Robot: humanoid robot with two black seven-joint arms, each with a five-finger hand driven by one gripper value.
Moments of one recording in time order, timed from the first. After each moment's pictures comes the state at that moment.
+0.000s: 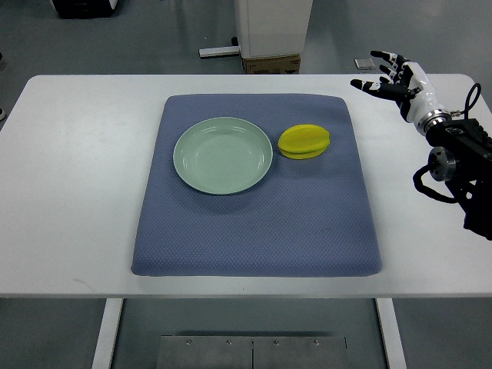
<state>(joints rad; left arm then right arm) -0.04 0.00 -0.10 -0.22 0.09 0.06 -0.20 1.02 -0.18 0.33 0.39 -0.29 0.06 0.41</state>
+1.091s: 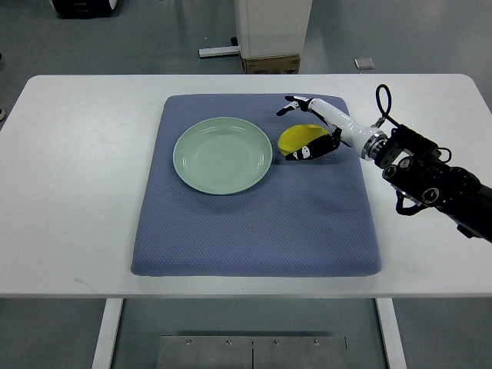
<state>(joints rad) -0.04 0.00 -0.10 -0.22 0.09 0.06 -0.20 1.06 -0.11 -0.01 0.49 -0.72 -0.03 0.54</state>
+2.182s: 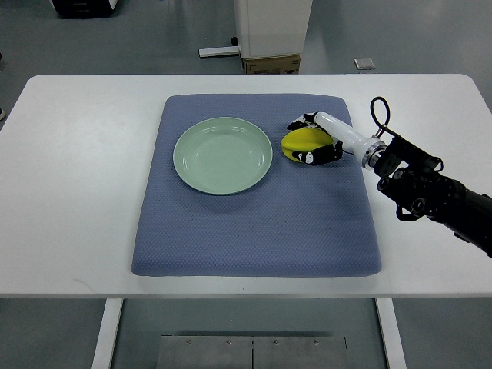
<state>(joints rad) -0.04 0.00 -0.10 -0.22 0.09 0.06 -0.20 1.06 -0.05 -0.13 0.37 -0.71 -0.09 0.49</state>
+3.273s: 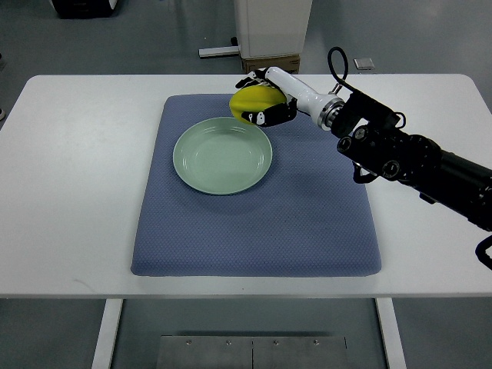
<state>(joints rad) -0.04 0.00 -0.10 -0.22 0.09 0.06 -0.20 1.23 0.00 -0.06 0.54 -0.70 -0.09 0.37</state>
